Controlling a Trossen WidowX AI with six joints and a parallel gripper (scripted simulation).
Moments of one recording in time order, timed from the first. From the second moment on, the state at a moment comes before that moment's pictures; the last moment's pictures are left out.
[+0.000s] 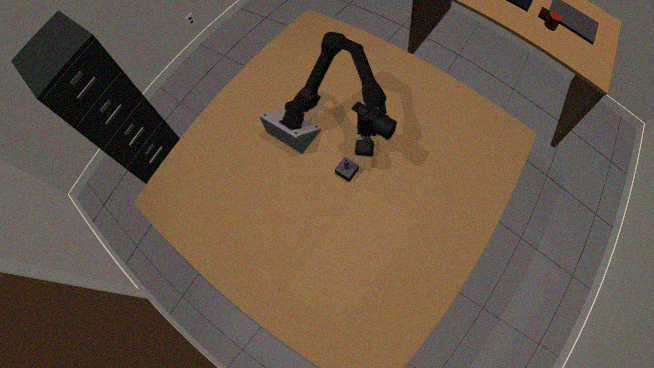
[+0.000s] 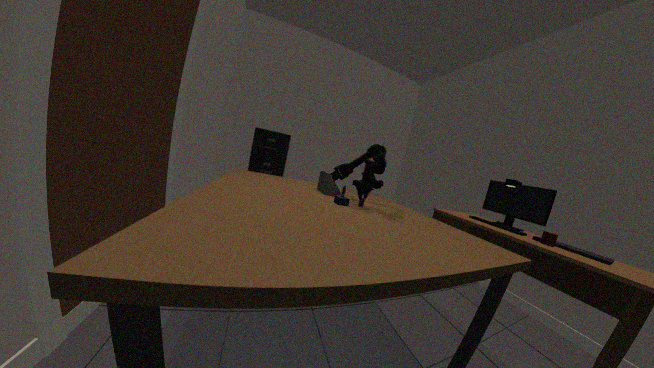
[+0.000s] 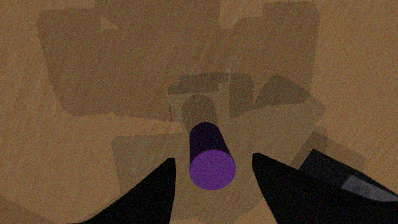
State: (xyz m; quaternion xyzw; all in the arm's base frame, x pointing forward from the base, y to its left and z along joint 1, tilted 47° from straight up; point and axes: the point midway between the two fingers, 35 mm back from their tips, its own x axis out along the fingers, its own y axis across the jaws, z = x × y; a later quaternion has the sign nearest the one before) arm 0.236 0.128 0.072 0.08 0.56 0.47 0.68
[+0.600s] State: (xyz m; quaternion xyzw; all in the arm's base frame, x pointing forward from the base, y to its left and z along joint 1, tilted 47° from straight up) arm 0.233 0.148 0.054 0.08 0.56 0.47 0.67
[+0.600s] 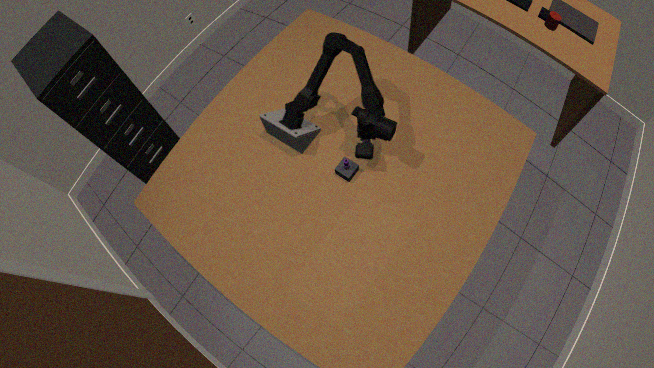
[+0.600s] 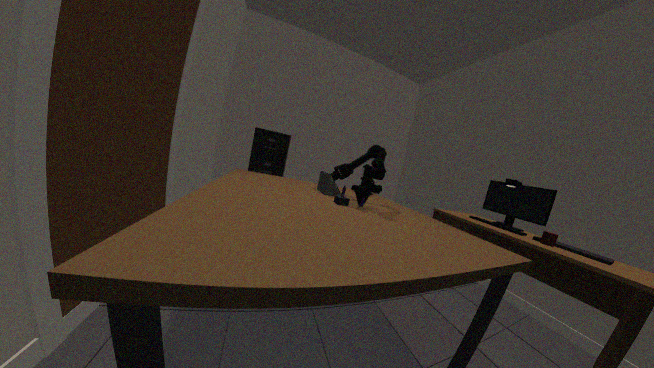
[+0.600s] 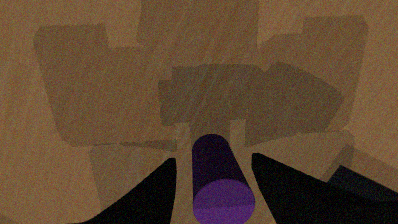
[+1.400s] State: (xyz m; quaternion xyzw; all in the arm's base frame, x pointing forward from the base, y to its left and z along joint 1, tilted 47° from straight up) arm 0.233 0.135 0.062 0.08 0.57 0.47 0.67
